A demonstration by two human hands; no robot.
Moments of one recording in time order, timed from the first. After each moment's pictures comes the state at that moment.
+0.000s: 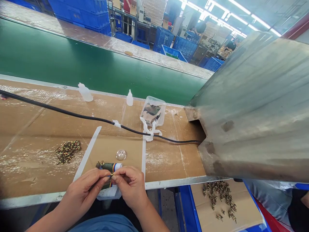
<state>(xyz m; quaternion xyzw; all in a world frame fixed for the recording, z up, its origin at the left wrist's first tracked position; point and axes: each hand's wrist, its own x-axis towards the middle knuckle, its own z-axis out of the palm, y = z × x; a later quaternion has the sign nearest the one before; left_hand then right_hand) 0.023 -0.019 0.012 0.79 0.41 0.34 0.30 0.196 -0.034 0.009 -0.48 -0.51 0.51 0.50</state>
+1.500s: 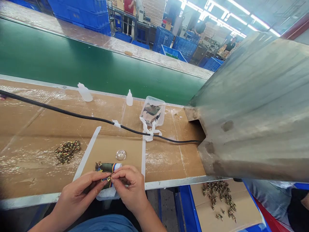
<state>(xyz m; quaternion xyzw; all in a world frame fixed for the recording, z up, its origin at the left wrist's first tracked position) 0.016 -0.023 0.002 0.76 0.42 0.38 0.32 0.197 -0.040 0.004 -0.48 -0.52 0.48 0.52</state>
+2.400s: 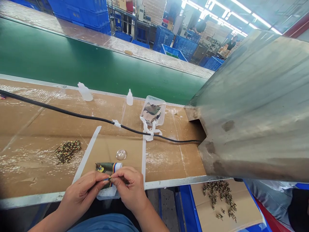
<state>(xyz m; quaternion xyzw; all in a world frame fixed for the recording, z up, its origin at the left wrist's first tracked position) 0.018 -0.023 0.000 0.79 0.40 0.38 0.27 0.198 -0.037 0.008 -0.50 -0.58 0.43 0.47</state>
